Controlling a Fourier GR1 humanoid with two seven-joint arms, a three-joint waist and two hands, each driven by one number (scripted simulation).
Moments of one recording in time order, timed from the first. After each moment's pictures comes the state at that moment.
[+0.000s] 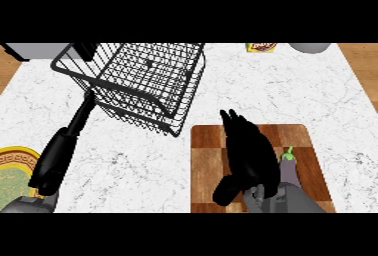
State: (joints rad) left arm -0.07 0.43 -0.22 -1.65 -0.08 0.16 -0.07; right arm -0.44 -0.19 0.63 -1.81 0.61 0.26 1.23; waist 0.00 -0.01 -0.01
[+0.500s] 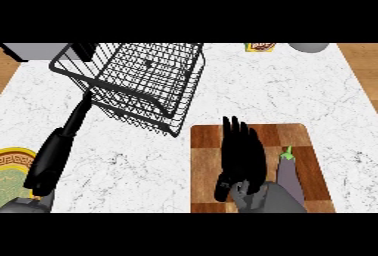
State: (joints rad) left arm -0.06 0.44 -0.21 -1.66 -0.08 0.14 -0.07; right arm -0.39 -0.11 0.63 -1.66 0.77 0.31 1.23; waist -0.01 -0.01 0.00
